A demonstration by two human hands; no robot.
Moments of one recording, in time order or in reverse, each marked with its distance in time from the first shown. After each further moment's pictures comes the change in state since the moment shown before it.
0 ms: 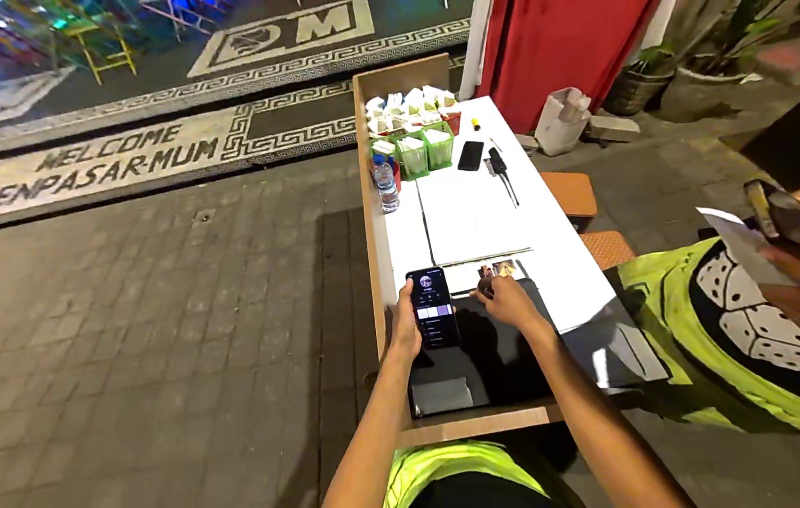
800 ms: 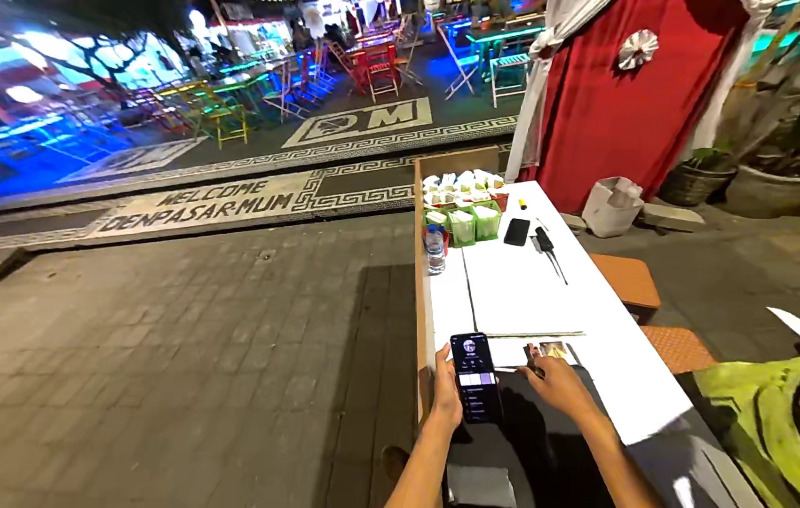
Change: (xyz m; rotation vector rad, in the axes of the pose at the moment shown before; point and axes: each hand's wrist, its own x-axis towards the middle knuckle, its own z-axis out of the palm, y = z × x) left_hand -0.006 0.006 -0.010 -0.029 0.010 0.032; right_hand -0.005 -0.009 0.001 -0.044 0.070 -0.039
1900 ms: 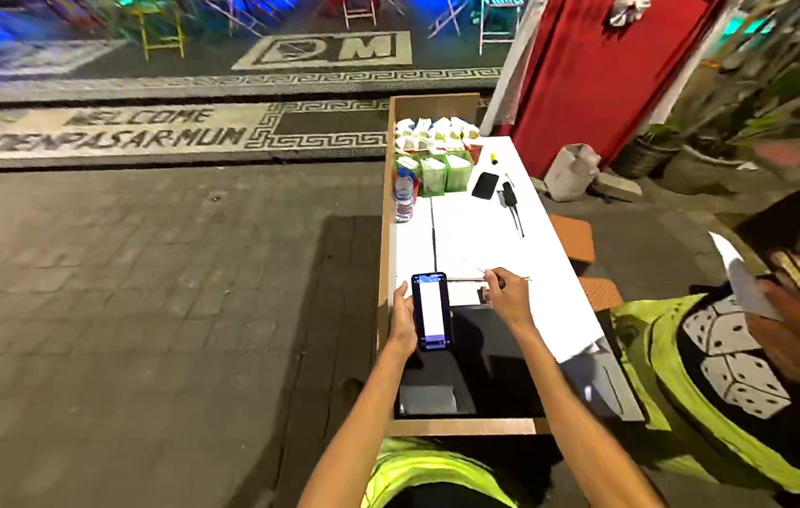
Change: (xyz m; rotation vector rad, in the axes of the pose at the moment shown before) left_hand -0.003 -0.007 0.005 -0.011 0.010 -0.027; right_hand 0.025 0.009 -0.008 0.212 0.465 -0.087
